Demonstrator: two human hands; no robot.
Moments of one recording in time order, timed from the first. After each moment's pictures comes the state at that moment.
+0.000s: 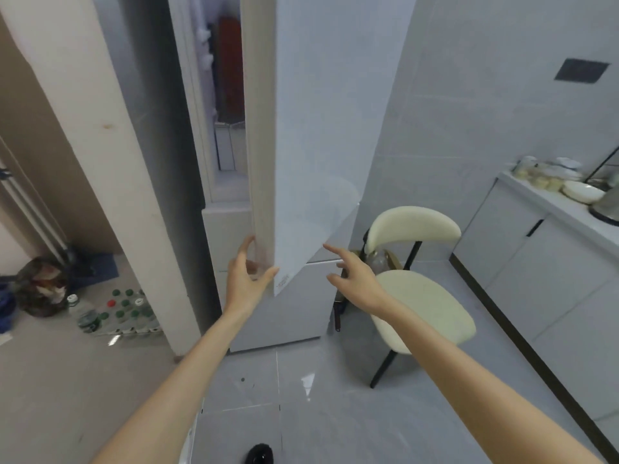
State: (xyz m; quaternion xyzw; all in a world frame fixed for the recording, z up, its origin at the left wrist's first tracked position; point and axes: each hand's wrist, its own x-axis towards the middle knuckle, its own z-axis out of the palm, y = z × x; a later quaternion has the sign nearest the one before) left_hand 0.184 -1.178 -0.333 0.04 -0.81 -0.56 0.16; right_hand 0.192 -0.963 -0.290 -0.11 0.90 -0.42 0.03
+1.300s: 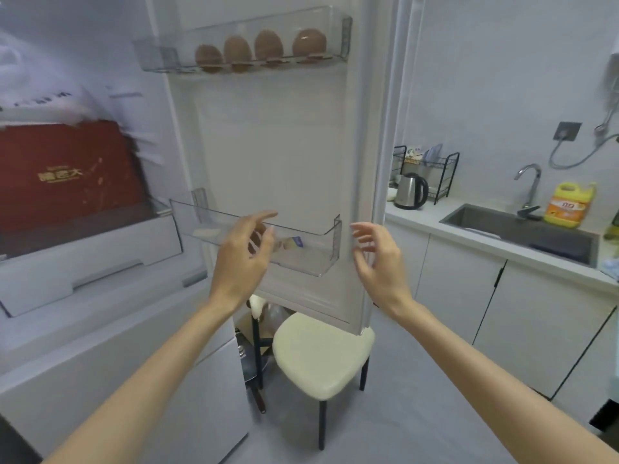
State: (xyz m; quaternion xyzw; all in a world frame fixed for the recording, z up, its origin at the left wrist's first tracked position) left_hand 0.120 -0.974 -0.156 -0.40 -0.72 -0.53 0.21; right_hand 0.230 -0.782 -0.186 0.07 0.82 -0.32 -0.47
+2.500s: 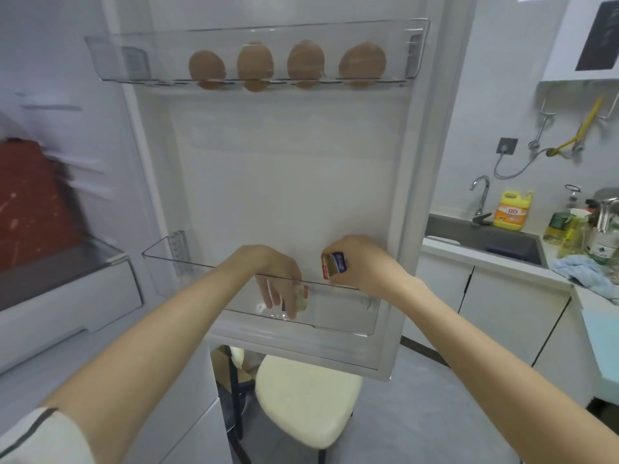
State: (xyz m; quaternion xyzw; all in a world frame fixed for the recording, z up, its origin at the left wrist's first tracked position) left_hand -0.053 -0.873 -0.109 -0.50 -0.80 0.03 -0.32; right_hand 0.098 -0.774 -0.118 0.17 0.96 -0.11 -0.17
